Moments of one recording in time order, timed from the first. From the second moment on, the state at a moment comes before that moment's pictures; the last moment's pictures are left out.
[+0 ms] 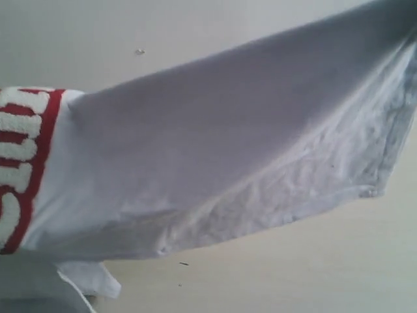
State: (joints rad) left arm 0.02 0.94 -1.11 0.06 1.06 0.95; right arm -0.03 1.03 -1.26 0.33 1.13 -0.65
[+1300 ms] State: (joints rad) left arm 0.02 1.86 -0.92 -0.13 -0.61 1.06; right arm -0.03 1.92 -1.49 0.18 0.33 -0.35
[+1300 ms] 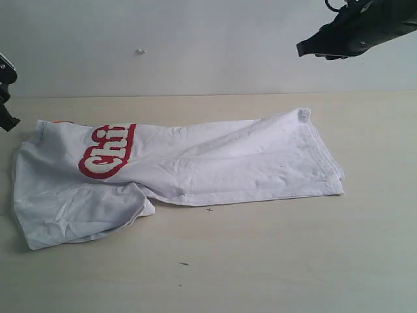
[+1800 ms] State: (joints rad) left arm -0.16 1.86 -1.01 -0.24 0.43 0.74; right arm -0.03 2.17 -1.49 0.22 0.69 -0.37
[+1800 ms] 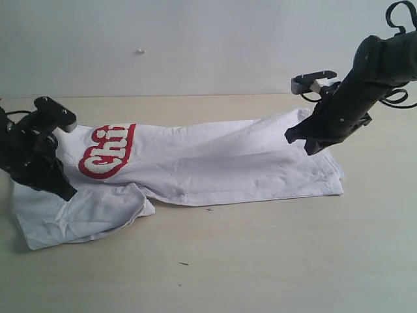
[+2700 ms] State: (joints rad) left arm -0.16 1.79 -0.95 -0.30 0.88 0.83; right arm -0.01 2.20 -1.49 0.33 0.76 -0.45
